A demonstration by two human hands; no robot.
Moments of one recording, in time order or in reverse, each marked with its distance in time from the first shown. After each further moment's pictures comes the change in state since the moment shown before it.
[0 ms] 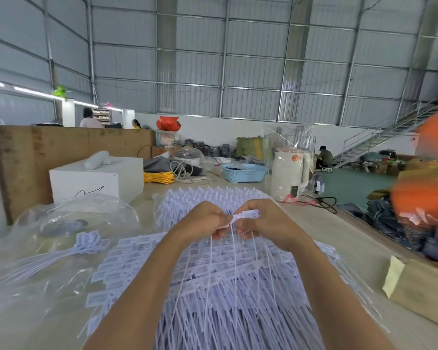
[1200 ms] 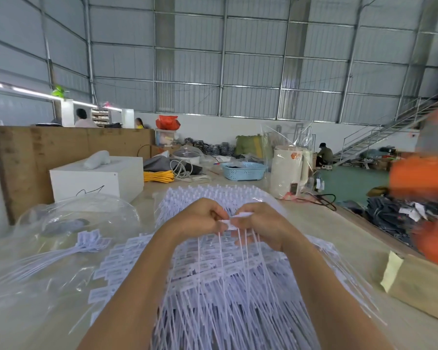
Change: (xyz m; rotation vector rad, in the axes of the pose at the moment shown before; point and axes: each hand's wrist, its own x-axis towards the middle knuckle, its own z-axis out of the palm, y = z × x) left_hand -0.002 0.000 -0.009 0.078 -0.072 0.021; right_hand 0.002 0.002 0.008 0.049 0.006 0.215
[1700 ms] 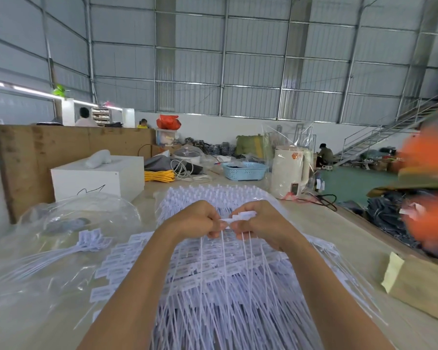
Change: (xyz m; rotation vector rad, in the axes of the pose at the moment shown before) left_hand 0.000 -0.007 -0.004 0.116 -0.021 -0.071; right_hand 0.005 0.005 0.002 -0.018 0.067 -0.111
